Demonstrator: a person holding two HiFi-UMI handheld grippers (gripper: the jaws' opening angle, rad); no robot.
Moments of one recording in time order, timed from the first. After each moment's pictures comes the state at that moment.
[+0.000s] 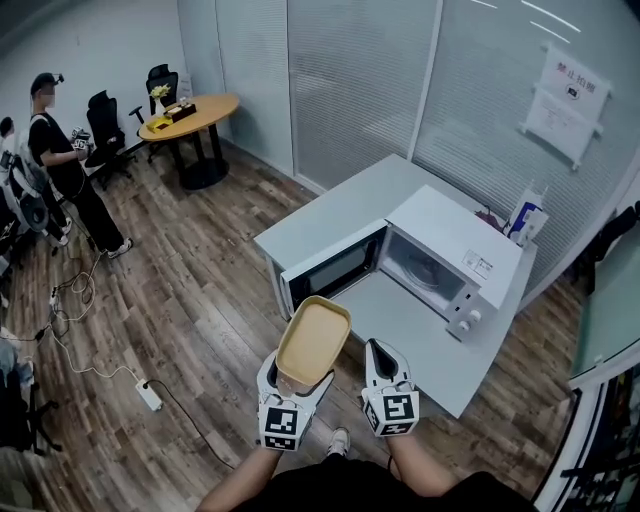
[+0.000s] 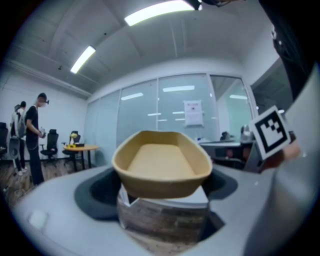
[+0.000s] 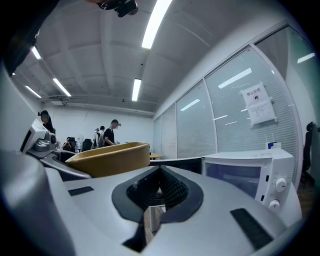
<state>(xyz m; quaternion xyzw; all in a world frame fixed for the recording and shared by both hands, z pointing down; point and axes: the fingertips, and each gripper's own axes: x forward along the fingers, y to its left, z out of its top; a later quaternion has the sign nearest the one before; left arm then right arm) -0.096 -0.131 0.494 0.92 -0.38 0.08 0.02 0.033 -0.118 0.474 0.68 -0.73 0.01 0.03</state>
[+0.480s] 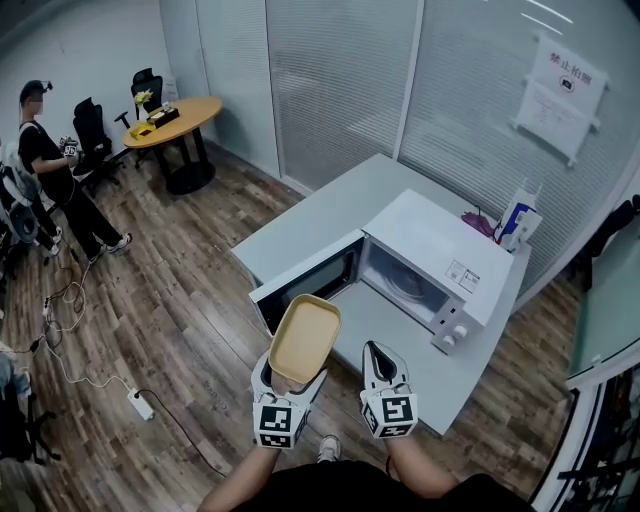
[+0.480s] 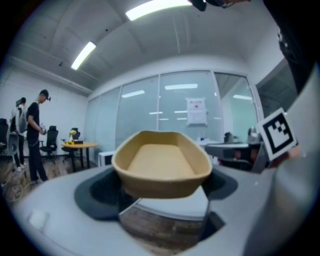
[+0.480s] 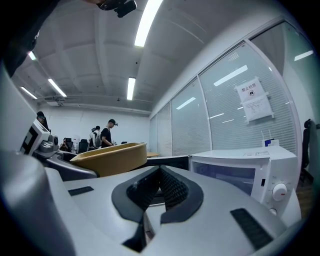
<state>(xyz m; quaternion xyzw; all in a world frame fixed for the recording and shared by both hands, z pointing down) -0.031 -0.174 0.500 0.92 -0.38 0.08 0.04 0.107 -0.145 0.481 0.69 -0.72 0.02 0.03</state>
